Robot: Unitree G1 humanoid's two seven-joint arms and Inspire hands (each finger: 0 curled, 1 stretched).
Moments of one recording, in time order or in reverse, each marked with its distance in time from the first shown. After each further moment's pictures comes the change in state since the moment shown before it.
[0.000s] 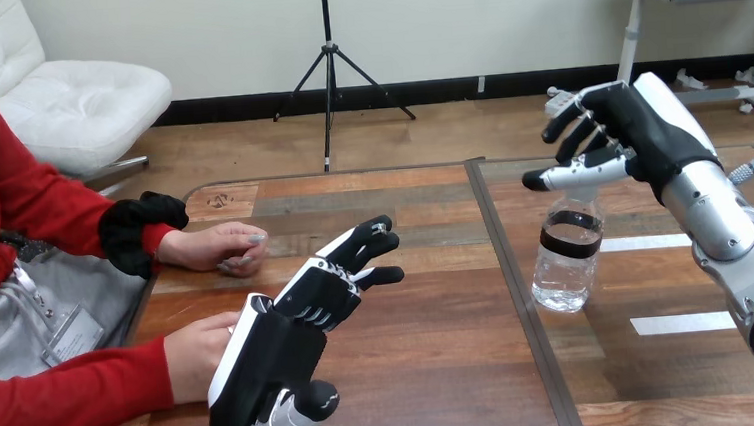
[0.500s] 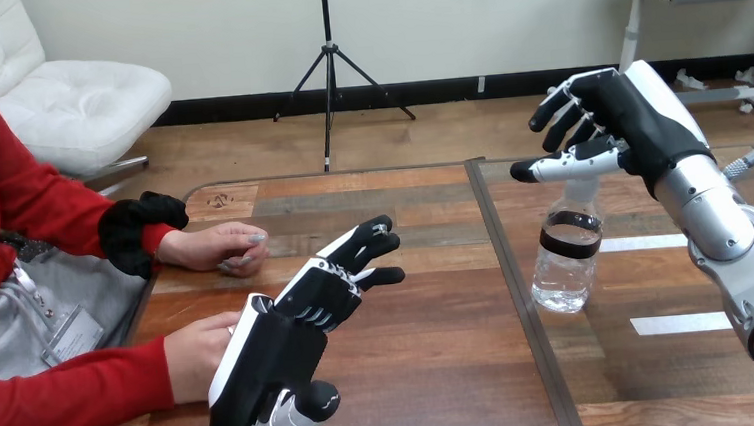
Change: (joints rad) left arm 0.000 0.000 0.001 0.000 0.000 0.005 -0.004; right arm 0.043 0.002 -0.002 -0.112 0.017 0.000 0.013
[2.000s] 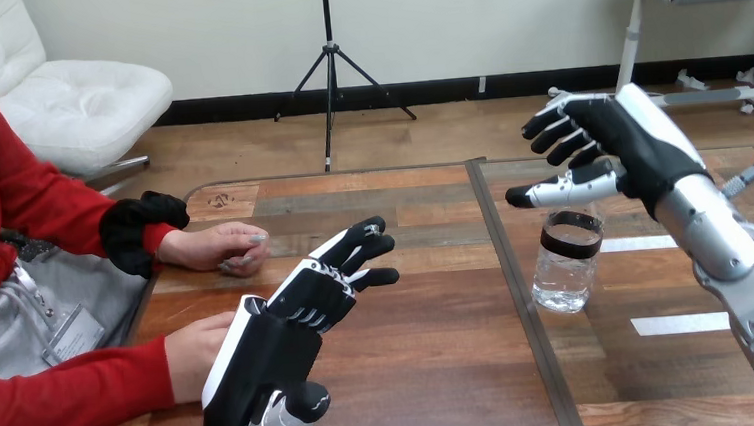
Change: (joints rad) left arm -0.005 0.000 0.038 0.000 -0.025 0.029 -0.050; right arm 0.067 -0.014 0.005 -0.033 -0.037 0.004 0.048
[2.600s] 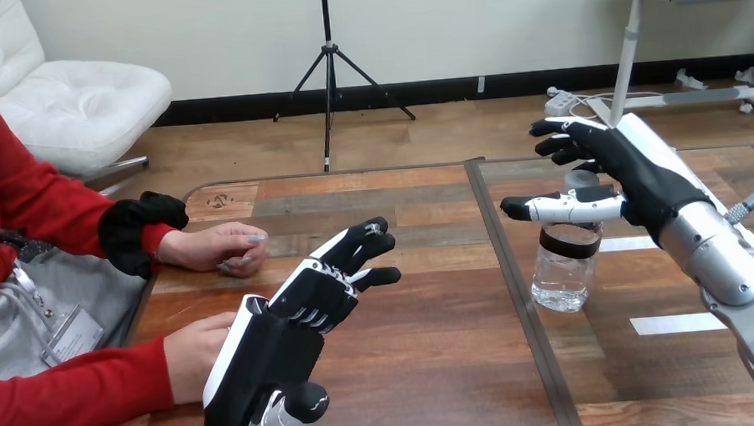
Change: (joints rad) left arm -0.002 0.000 0.012 0.000 0.002 0.009 -0.012; right arm 0.056 -0.004 -0.007 -0.019 0.025 -0.030 0.028
